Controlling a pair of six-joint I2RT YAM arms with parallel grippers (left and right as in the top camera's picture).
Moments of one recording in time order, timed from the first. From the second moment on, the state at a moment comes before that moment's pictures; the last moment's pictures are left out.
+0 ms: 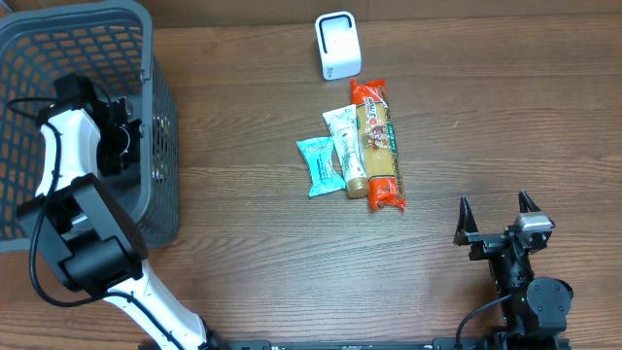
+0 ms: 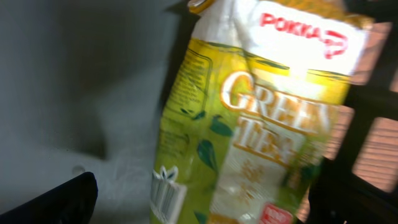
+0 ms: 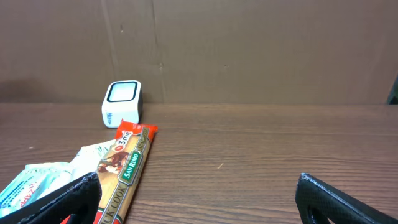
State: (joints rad) left arm 0.44 2.08 1.64 -0.96 0.17 0.06; right arm 0.00 0.01 0.02 -0.03 -0.09 0.03
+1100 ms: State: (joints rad) left arm 0.35 2.13 2.24 -1.44 -0.05 -0.15; right arm 0.00 0.01 0.02 -0.03 -0.09 0.03
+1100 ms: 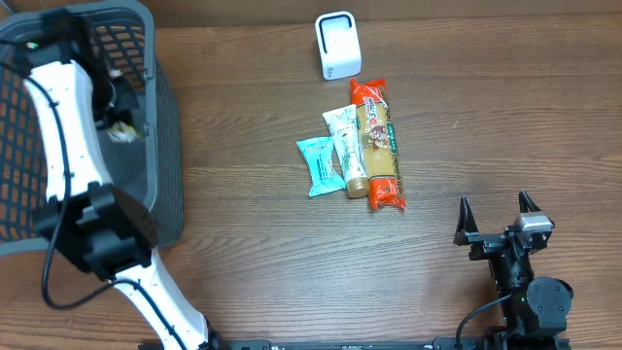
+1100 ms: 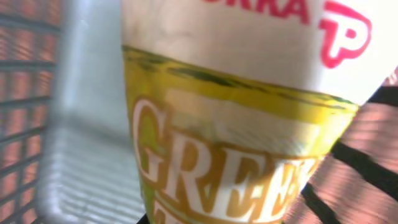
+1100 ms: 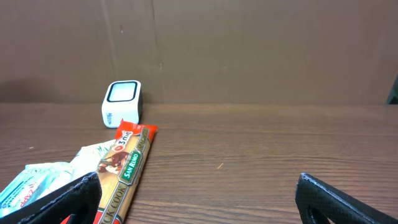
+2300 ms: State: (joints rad) left arm -0.48 2.21 2.09 -1.44 0.16 -0.50; right arm 0.00 0.01 0.02 -0.03 -0.09 0.03
